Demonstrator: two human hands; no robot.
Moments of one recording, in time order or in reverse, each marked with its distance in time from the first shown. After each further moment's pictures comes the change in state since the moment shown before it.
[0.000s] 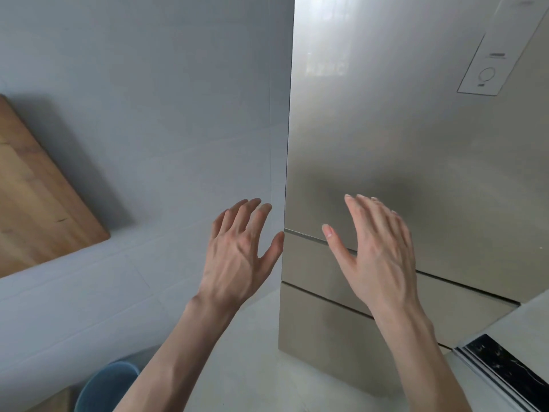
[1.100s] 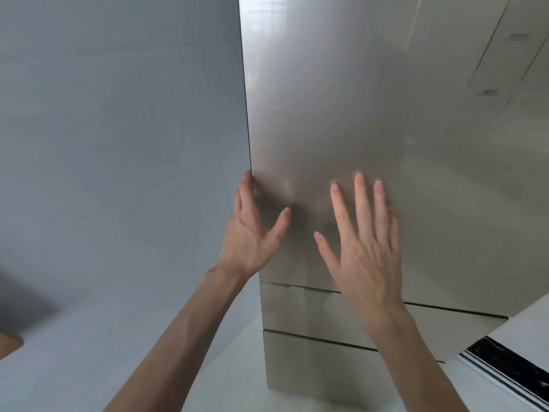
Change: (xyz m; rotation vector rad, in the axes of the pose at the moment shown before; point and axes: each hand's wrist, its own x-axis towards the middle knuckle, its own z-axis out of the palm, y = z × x) left_hand 0.170 0.001 0.089 -0.724 -0.172 -0.101; right_hand 0.089 0.015 0.049 -0.381 -0.047 0.172
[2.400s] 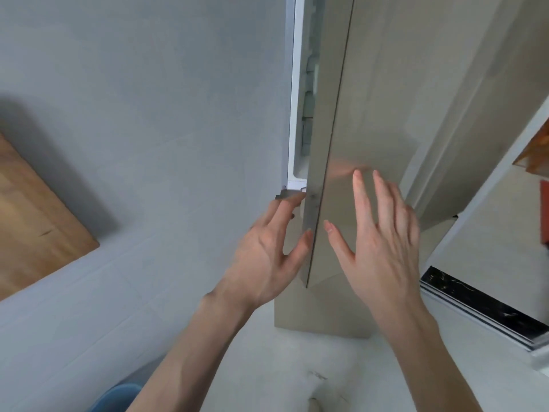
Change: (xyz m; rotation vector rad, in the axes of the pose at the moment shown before) left_hand -0.262 0.069 -0.113 0.068 -0.254 0.227; right_hand -0.208 -0.049 -0.147 0.127 0.031 0.079
